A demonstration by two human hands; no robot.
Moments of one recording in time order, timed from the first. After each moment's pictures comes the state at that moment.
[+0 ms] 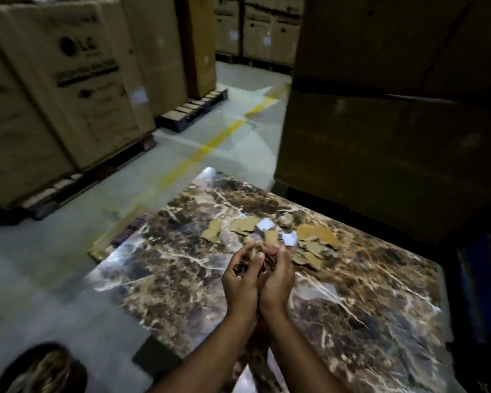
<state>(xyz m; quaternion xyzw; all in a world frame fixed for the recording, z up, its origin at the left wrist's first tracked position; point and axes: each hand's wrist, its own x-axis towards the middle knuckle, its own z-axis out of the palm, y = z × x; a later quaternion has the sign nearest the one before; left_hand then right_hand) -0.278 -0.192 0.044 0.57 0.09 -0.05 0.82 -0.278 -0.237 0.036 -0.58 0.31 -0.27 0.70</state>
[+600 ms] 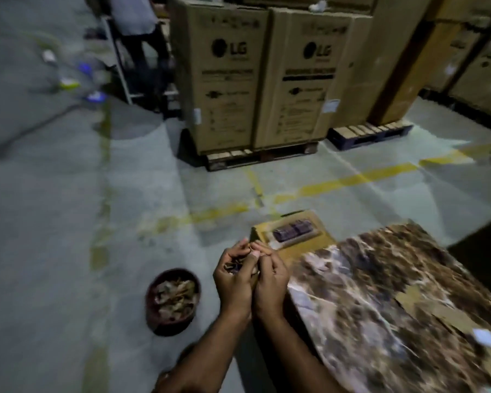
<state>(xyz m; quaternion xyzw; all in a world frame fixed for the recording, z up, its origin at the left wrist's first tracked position) -0.235 0.238 0.047 0.47 0.29 0.28 0.79 -0.215 0.199 0.044 -0.66 0.00 0.00 0.75</state>
